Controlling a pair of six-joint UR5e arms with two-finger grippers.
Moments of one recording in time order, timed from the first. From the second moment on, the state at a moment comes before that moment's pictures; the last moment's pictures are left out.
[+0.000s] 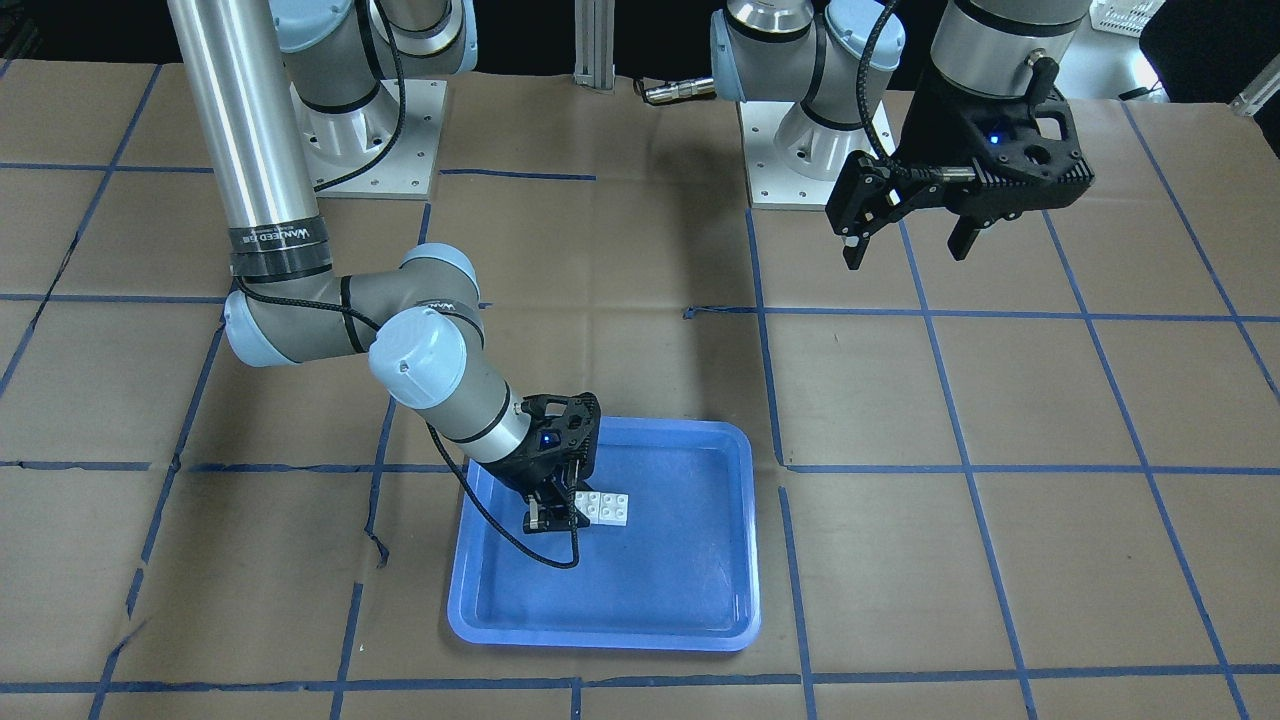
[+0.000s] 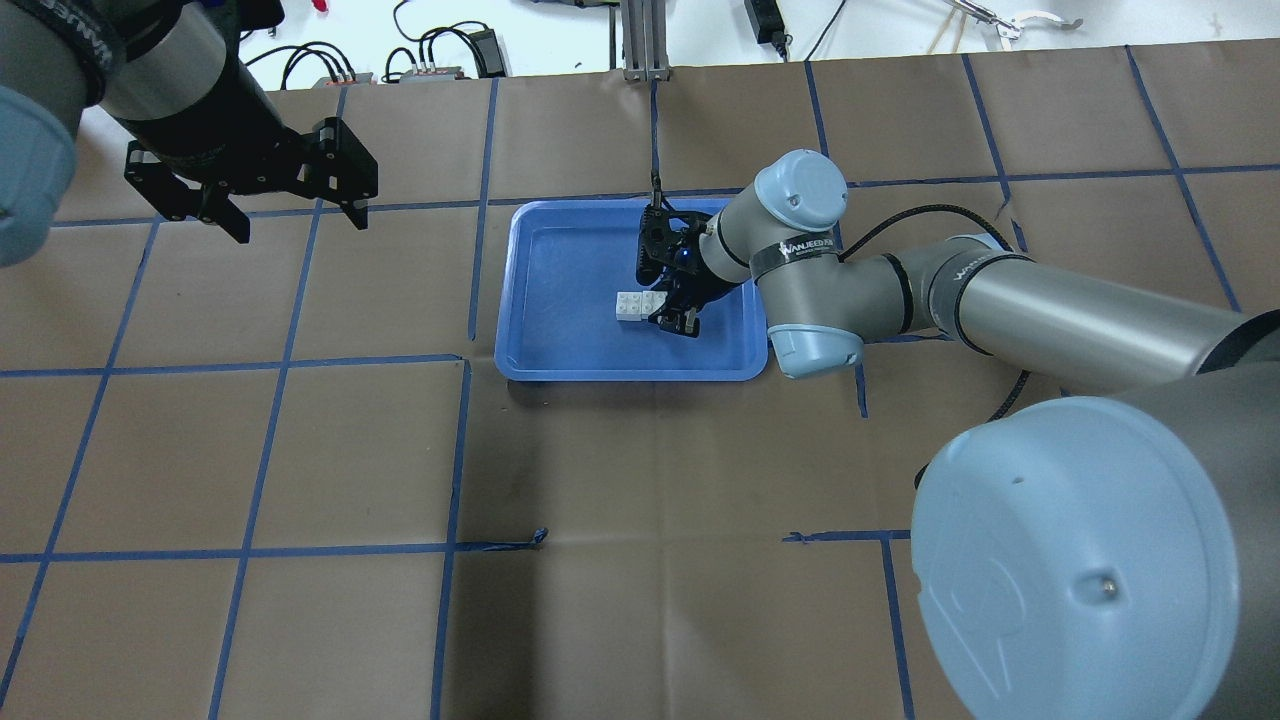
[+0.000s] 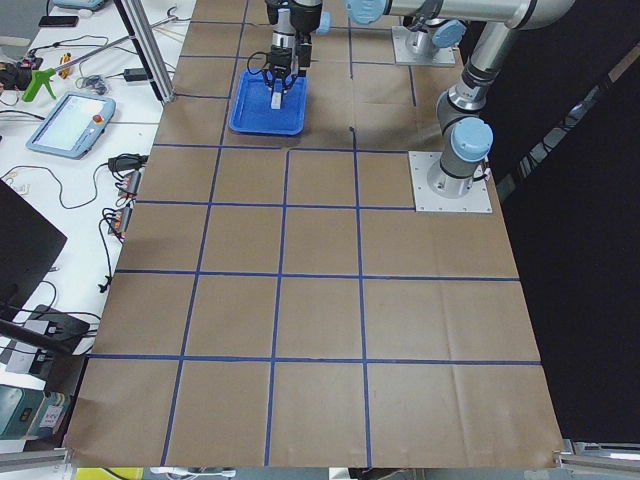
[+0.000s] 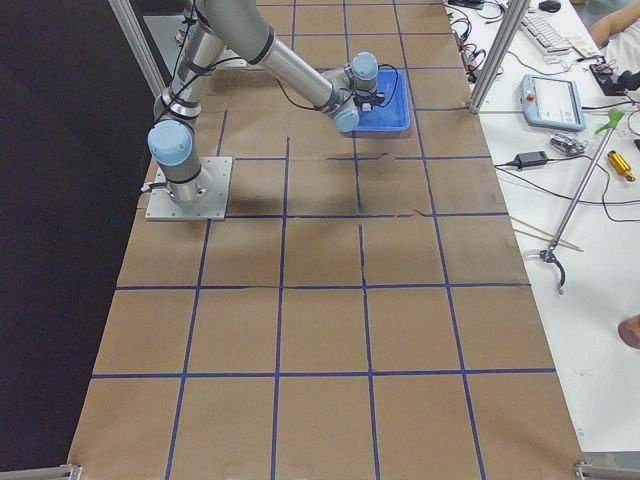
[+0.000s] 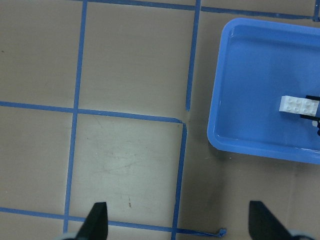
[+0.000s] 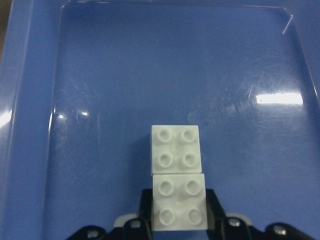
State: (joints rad) left arm -1.55 -1.53 -1.59 -1.50 1.62 -0.08; right arm 1.77 -0.97 1.79 -2.65 -1.15 -1.25
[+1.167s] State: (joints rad) left arm -1.54 -1.53 -1.57 -1.50 1.62 -0.08; right arm 1.77 -0.97 1.79 -2.65 -1.14 -1.24
